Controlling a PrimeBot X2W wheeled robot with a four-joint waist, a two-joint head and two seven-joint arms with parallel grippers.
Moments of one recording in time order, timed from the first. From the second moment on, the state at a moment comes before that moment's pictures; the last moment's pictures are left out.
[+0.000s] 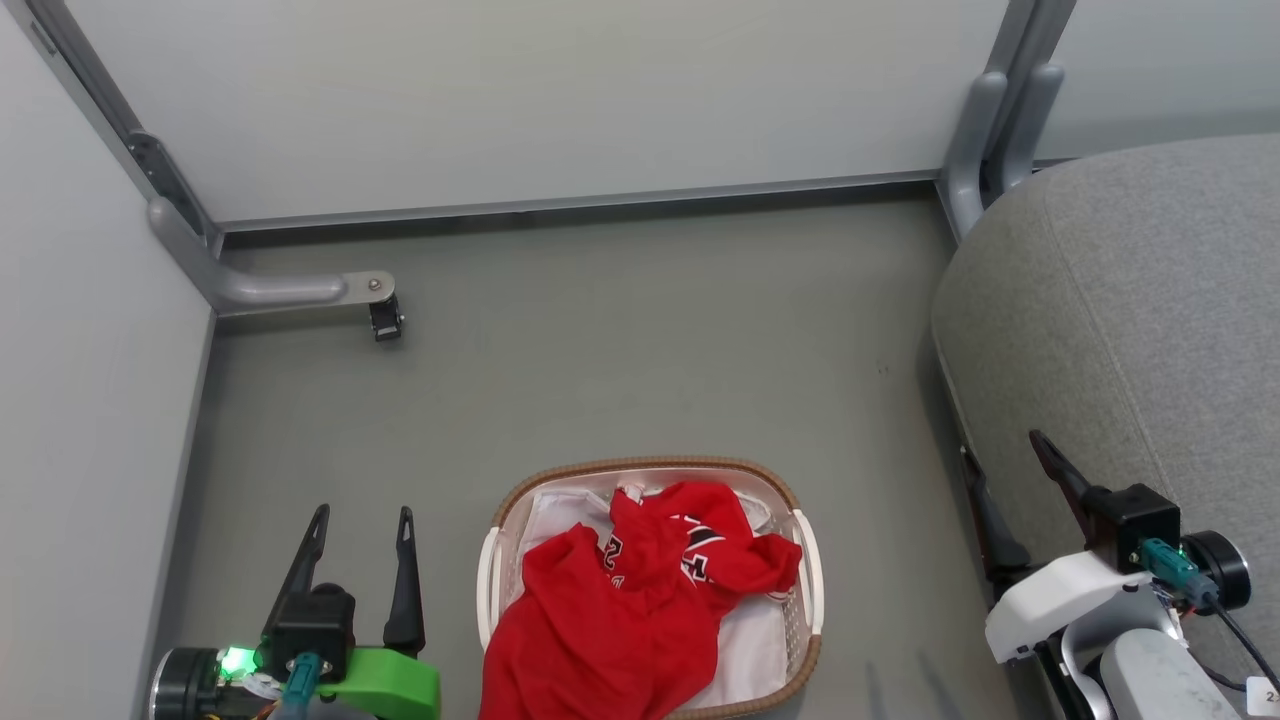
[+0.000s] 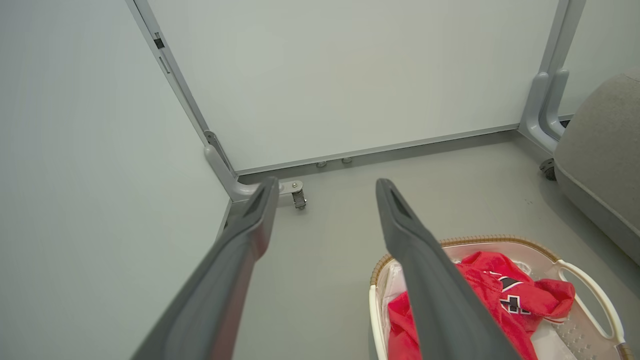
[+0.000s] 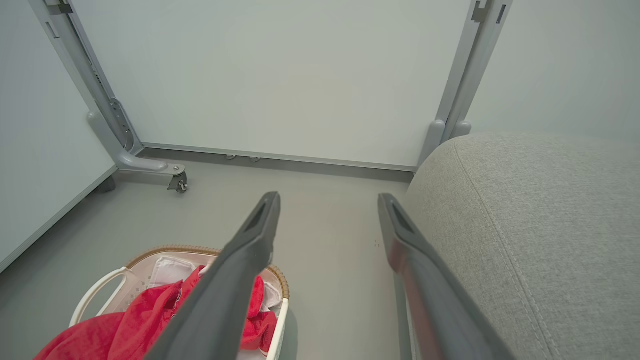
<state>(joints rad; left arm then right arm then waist) -0.02 0.09 -0.13 0.30 -0.02 0.04 -0.26 -0.16 -0.16 0.10 0.37 0.18 0.13 -0.26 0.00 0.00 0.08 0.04</state>
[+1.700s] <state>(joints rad) -0.44 0.05 -0.41 0.68 -0.11 0.00 -0.26 -0.43 -0.14 0.15 0.22 0.21 0.13 -0.26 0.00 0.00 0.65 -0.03</state>
